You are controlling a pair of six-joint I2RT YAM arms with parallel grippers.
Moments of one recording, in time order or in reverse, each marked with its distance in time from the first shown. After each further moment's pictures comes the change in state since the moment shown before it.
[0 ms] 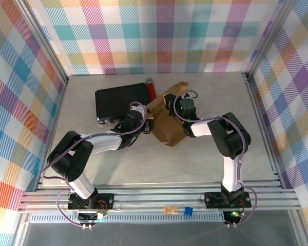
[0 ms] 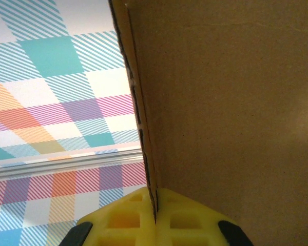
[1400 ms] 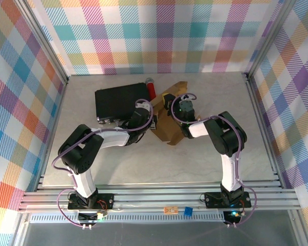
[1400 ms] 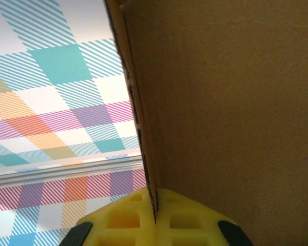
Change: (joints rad) left arm -0.036 0.142 0.119 0.051 -0.073 -0.051; right arm 0.014 0.057 0.008 0.090 0.045 0.051
